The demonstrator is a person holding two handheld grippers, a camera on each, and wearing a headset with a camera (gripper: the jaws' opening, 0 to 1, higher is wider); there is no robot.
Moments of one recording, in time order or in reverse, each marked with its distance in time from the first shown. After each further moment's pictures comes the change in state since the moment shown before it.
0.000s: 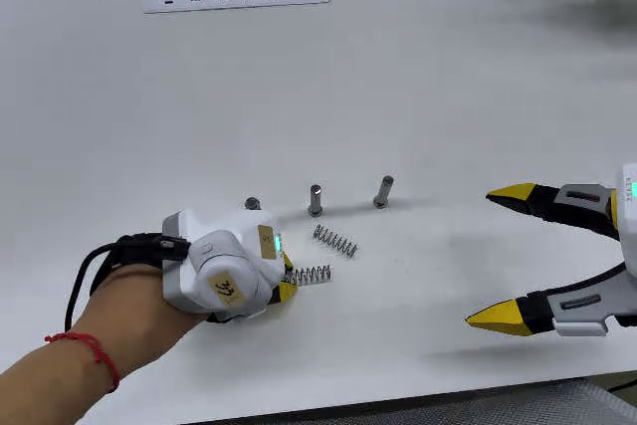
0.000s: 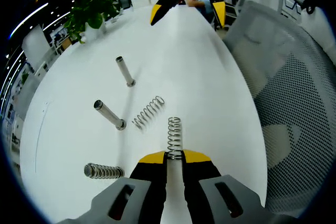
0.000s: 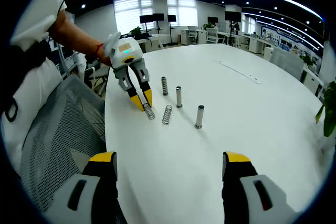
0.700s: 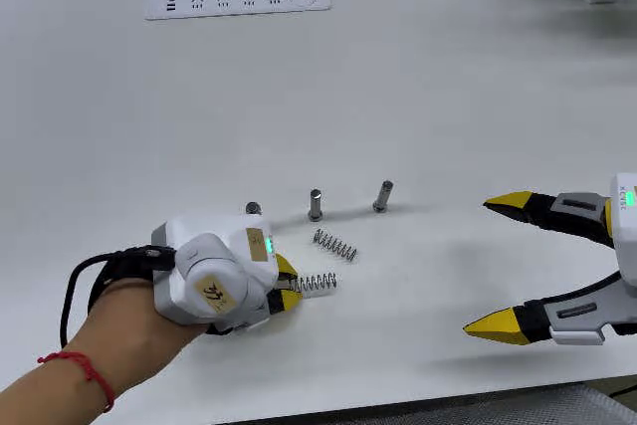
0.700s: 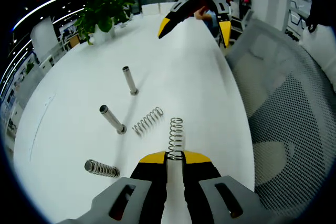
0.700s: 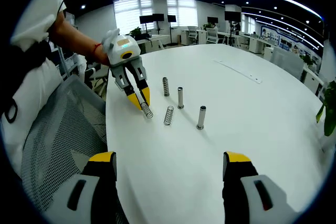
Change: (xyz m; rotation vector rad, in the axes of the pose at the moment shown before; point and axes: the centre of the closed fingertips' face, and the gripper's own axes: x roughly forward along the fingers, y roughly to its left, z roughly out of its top) left arm -0.013 -0.007 0.017 -0.099 -0.104 0.009; right arm 0.001 0.004 0.003 0.005 -0.009 0.000
